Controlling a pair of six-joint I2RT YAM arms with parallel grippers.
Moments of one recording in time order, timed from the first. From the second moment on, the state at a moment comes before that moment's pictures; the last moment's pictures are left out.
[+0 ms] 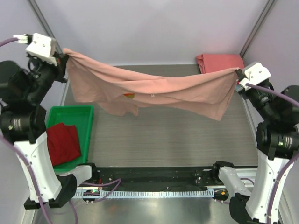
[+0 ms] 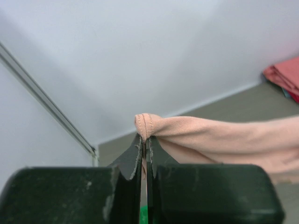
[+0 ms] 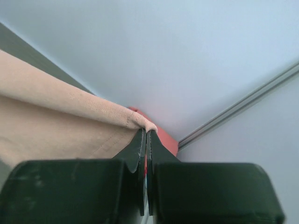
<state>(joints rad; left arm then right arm) 0.05 1.16 2.02 -0.82 0.34 0.24 -0.17 0.88 1.56 -0.62 -0.51 -0.60</state>
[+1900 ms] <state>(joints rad) -0.04 2.29 2.06 -0.56 0.01 0.14 -0.16 2.11 1.68 -0.36 -0.29 -0.52</state>
